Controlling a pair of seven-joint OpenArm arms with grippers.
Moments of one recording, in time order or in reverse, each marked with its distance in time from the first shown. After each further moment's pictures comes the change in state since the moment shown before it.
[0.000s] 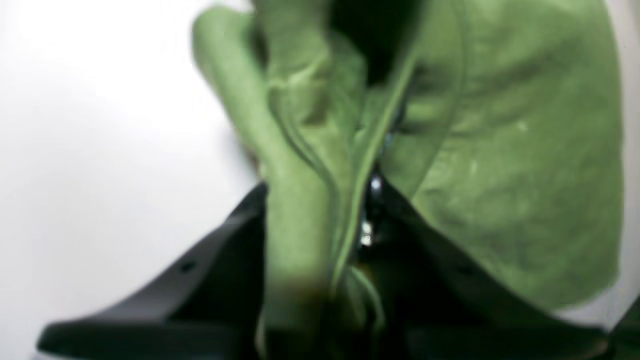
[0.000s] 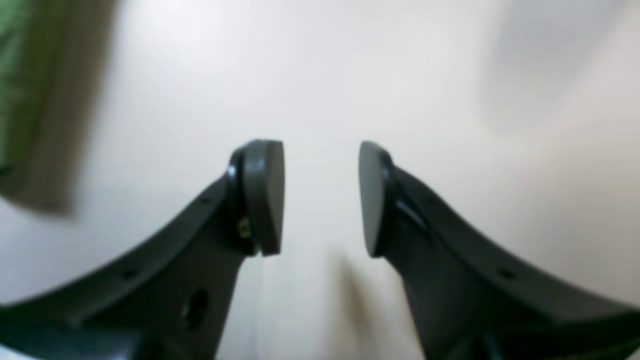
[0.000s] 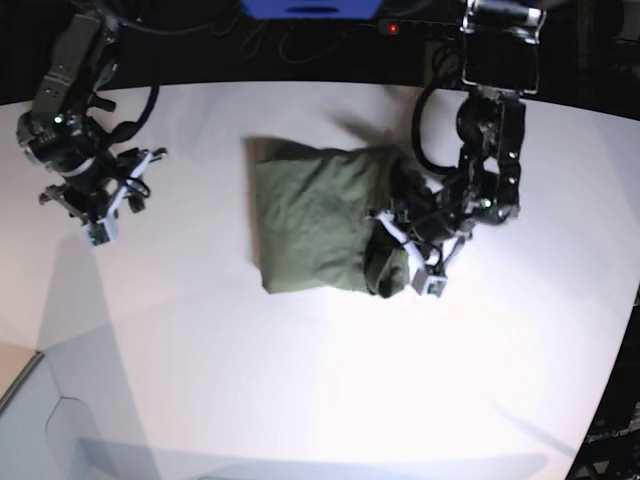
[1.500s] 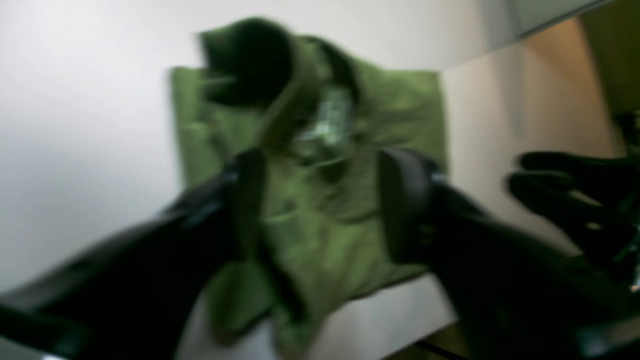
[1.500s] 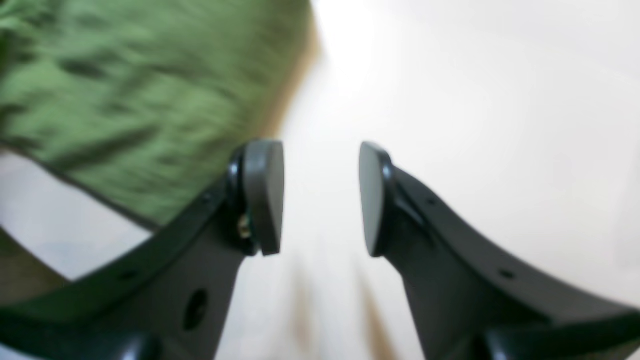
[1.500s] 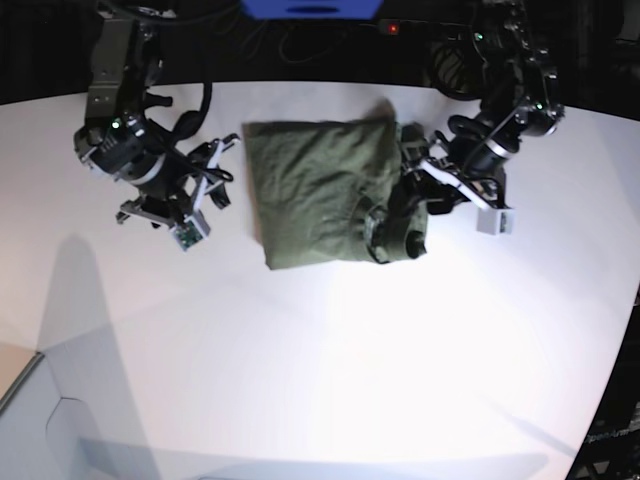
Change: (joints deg) left arm 22.6 5.3 -18.6 26.5 -13.9 0.4 2.1; right arm -0.2 -1.4 -18.8 0.0 -0.3 0.0 0.1
